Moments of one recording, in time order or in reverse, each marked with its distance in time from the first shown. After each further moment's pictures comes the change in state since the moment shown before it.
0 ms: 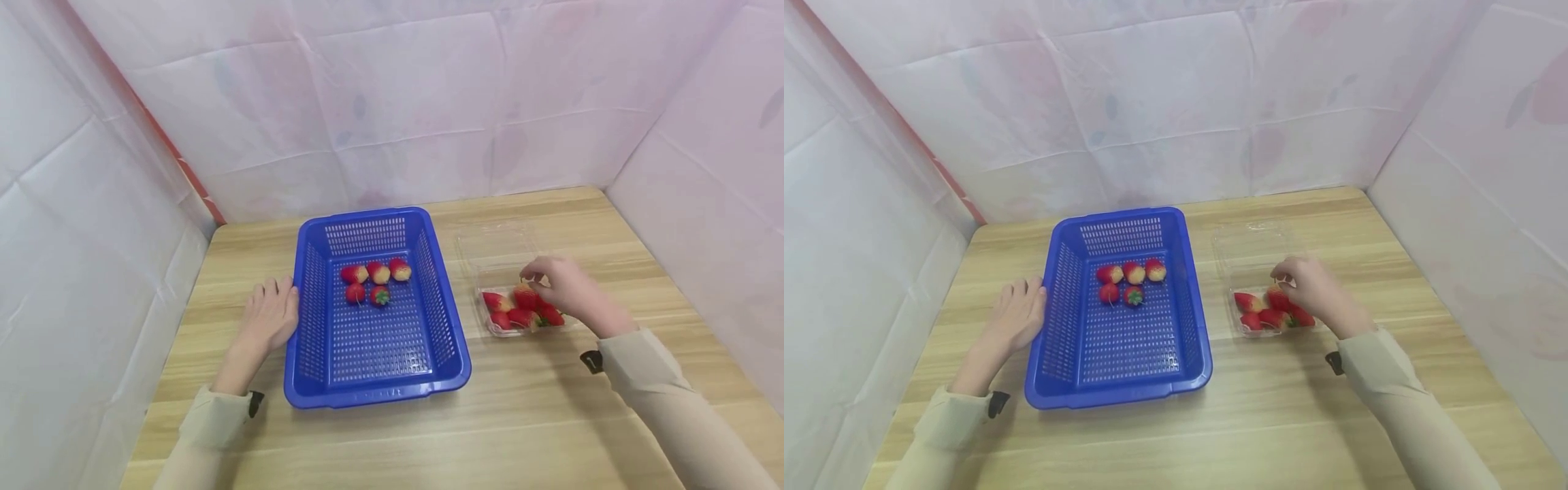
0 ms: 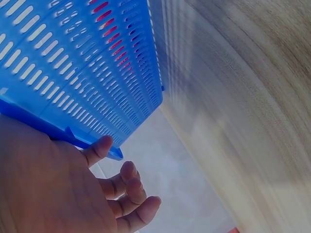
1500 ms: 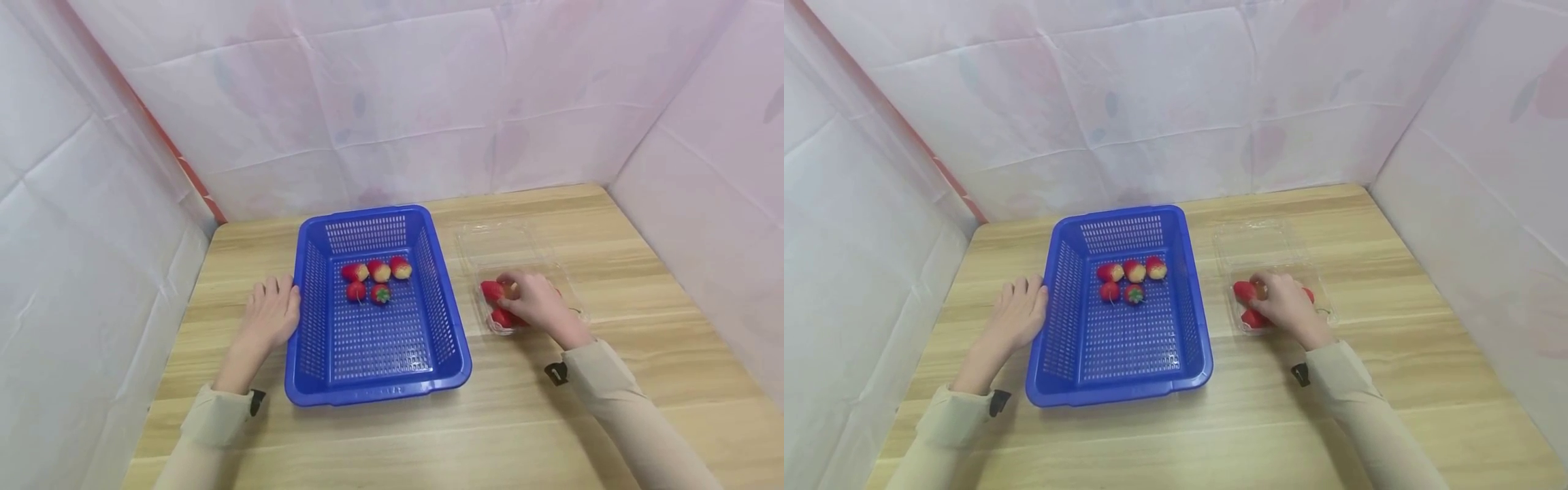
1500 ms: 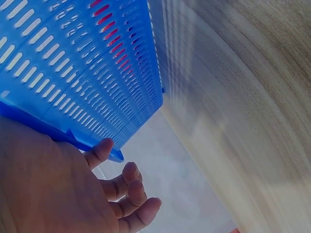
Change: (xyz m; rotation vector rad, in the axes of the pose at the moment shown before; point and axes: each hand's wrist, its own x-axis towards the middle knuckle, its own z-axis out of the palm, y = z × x) left_hand -0.001 0.002 -0.002 -0.005 -0.013 -0.021; right_hand 0.003 -0.024 0.048 0.094 -0.001 0.254
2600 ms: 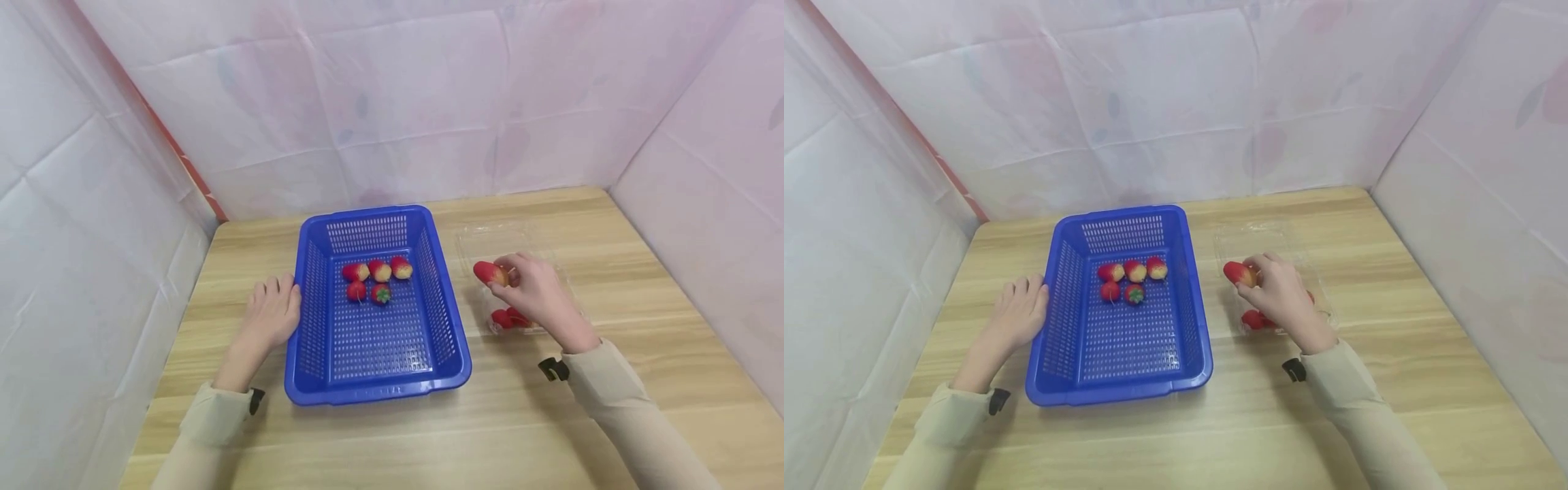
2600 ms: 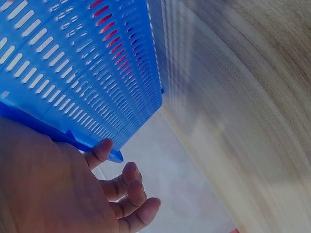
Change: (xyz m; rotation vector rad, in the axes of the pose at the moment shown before) left_hand 0.000 0.003 0.000 -0.003 0.007 -0.001; right_hand -0.002 -0.045 -0.027 0.056 0.167 -0.086
